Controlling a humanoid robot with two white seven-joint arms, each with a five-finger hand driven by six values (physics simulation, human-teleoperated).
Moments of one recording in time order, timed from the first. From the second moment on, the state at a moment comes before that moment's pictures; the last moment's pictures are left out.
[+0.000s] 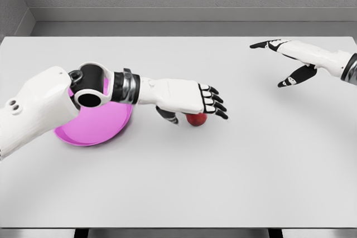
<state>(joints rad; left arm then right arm) -0.96 0.47 -1.11 -1.42 -0.42 -0.61 -0.42 -0.67 -0.70 0.47 -1.10 0.11 -0.61 0.61</state>
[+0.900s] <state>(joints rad) -0.97 0.36 -1.14 -1.22 -0.45 -0.61 -0.42 -0.67 -0.70 0.47 -1.10 0.11 -0.61 0.61</state>
